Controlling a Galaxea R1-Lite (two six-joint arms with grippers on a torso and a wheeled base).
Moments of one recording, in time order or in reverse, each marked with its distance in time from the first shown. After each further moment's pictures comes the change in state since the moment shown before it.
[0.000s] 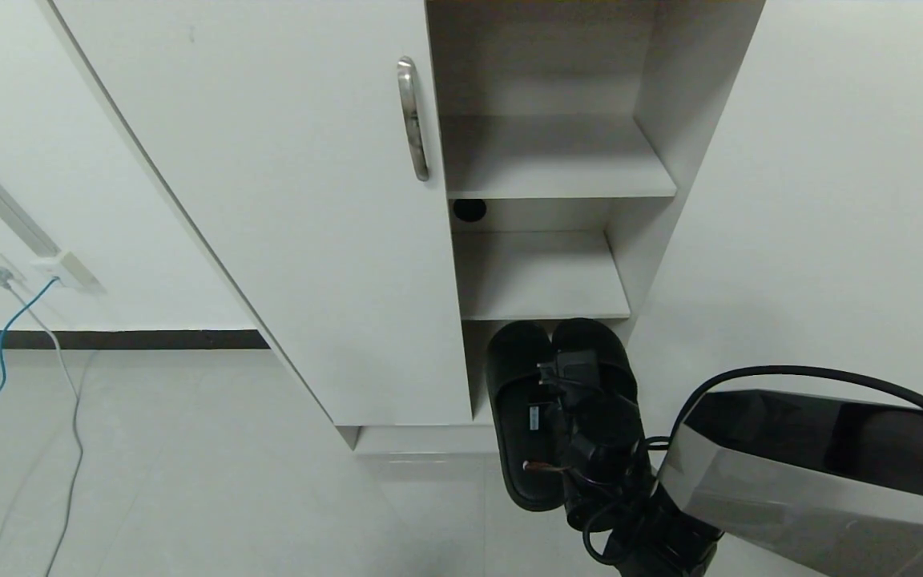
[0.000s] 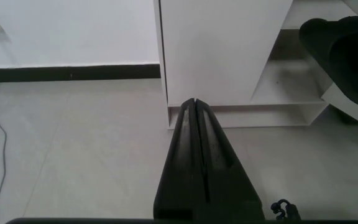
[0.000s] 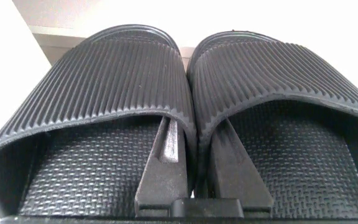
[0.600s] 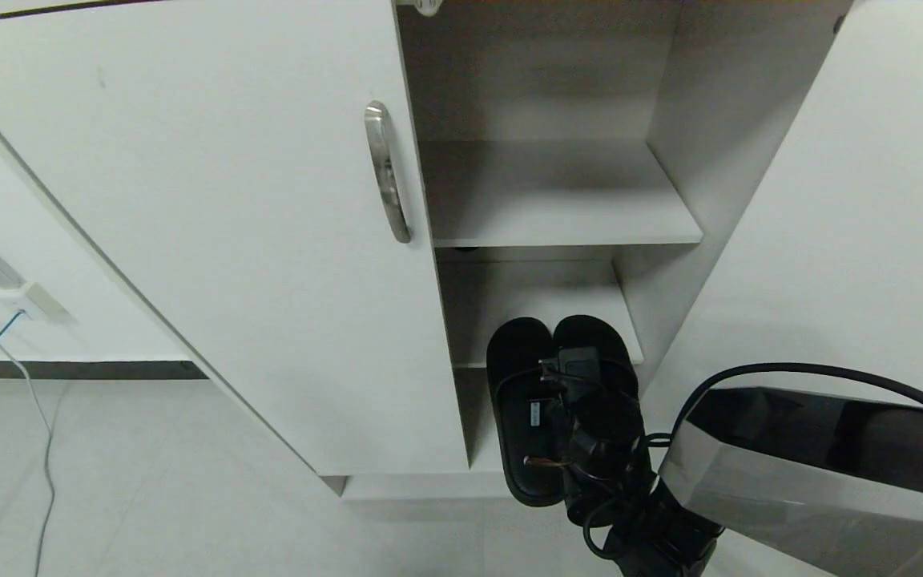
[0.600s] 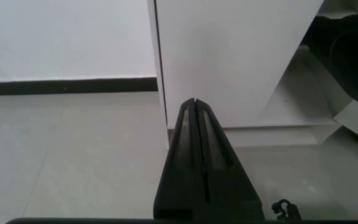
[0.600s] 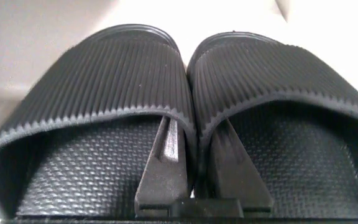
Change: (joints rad) left arm 0.000 0.000 0.000 0.000 0.000 0.000; right arm -0.004 -0.001 -0.013 0.005 0.000 -0.001
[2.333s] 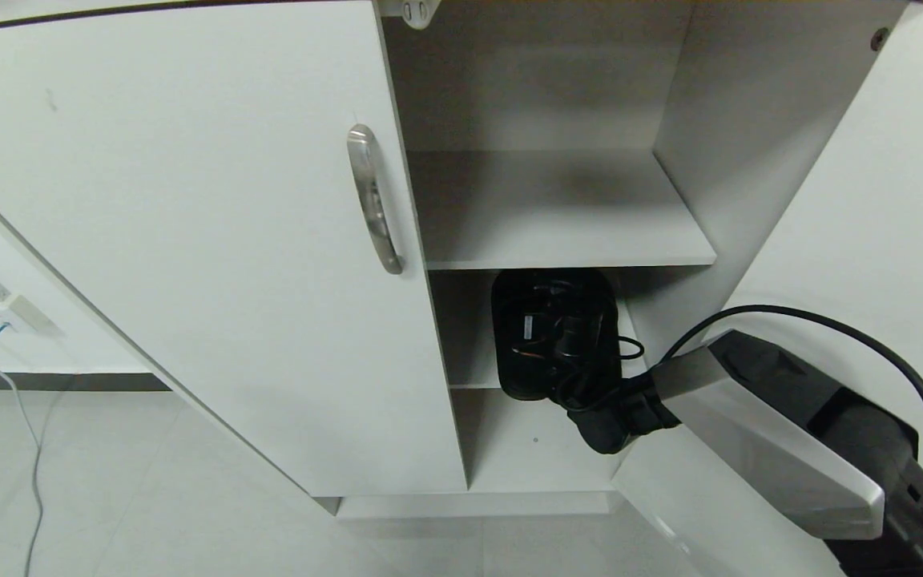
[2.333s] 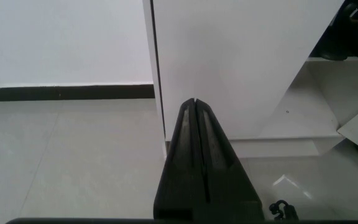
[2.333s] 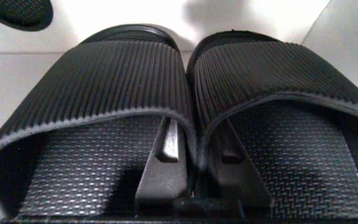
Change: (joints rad) left arm 0.000 0.000 0.000 0.000 0.003 -0.012; right arm -0.166 0.139 -0.696 0.567 0.087 0.069
